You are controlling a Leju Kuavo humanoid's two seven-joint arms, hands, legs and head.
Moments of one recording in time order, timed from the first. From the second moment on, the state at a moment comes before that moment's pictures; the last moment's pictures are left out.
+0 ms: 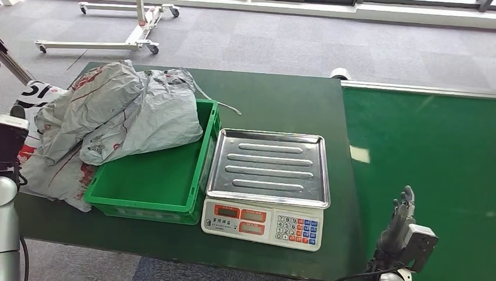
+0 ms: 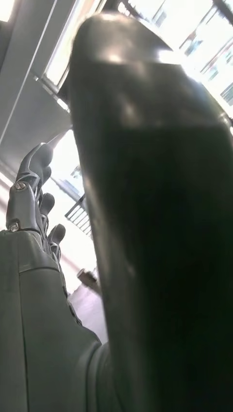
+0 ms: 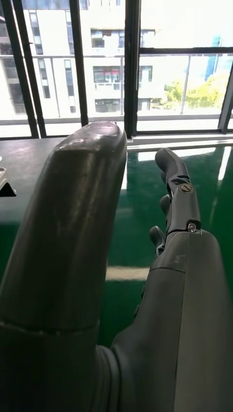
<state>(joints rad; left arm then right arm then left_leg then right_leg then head) -0.31 0.41 0.26 -1.44 -0.32 0.00 -0.51 0.03 0.11 -0.23 -1.31 0.15 -0.17 -0.66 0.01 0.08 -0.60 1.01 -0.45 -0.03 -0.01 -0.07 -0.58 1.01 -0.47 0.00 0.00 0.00</state>
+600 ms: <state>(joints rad) -0.02 0.12 -0.15 -1.67 -0.35 0.22 -0.56 0.11 0.13 -0.19 -1.59 0.21 -0.20 -0.63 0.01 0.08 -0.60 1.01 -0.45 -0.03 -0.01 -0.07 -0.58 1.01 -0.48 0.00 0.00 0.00</state>
